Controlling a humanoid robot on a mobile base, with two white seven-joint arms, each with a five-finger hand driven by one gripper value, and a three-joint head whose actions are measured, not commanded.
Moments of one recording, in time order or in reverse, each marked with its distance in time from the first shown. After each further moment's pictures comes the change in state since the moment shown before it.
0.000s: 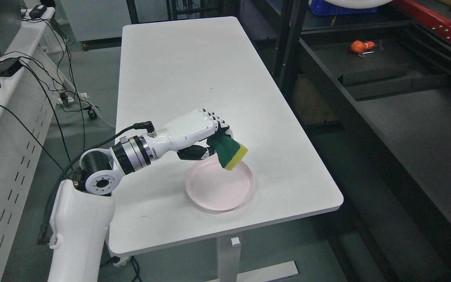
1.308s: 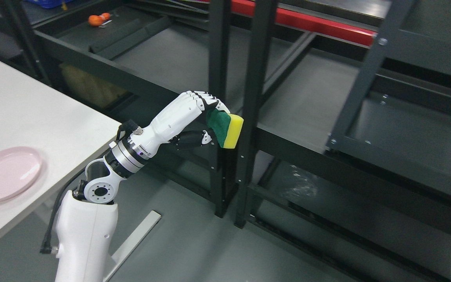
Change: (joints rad) left arm 0.051 -0.020 -0.009 0.005 0.274 0.013 0.228; right arm 0.000 0.000 0.000 0.000 0.000 0.000 0.000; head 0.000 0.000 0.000
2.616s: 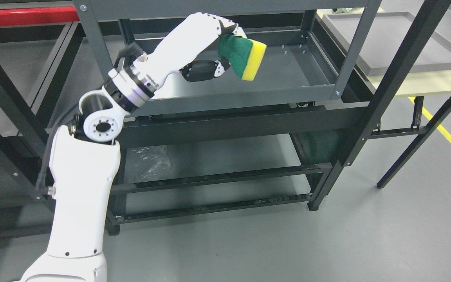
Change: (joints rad) left arm -0.348 -0.002 -0.046 0.023 -0.199 0.129 -0.064; right arm -0.001 0.000 0.000 0.000 0.000 0.000 0.004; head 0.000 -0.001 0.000
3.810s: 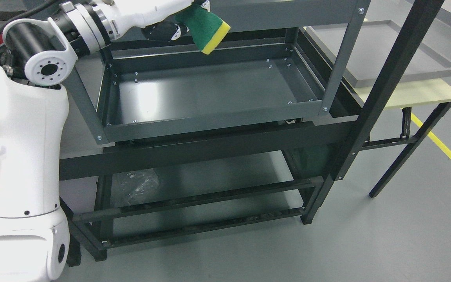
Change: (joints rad) left arm -0.189 0.168 0.011 0.022 -0.217 -0.049 -0.153; right arm 0.001 0.000 0.000 0.000 0.000 0.000 -0.005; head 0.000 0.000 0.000
